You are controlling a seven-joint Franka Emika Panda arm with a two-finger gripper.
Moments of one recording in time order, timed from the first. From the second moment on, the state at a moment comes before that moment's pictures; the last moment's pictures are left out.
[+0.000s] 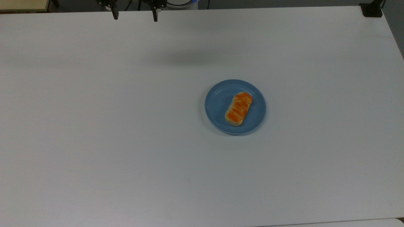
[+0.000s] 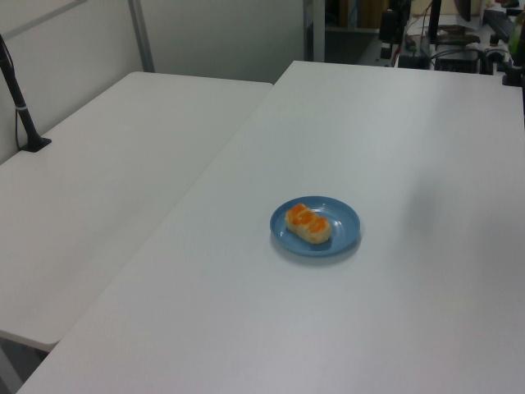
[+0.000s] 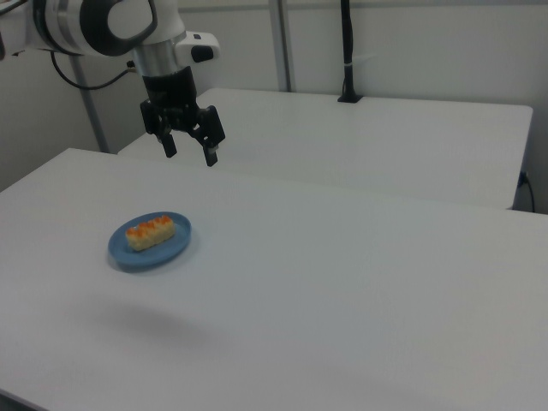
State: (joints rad) arm -0.01 0.00 -0.07 -1.62 -0.01 1.68 -0.05
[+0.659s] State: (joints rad) arm -0.01 0.00 -0.07 -1.62 -0.01 1.68 -0.05
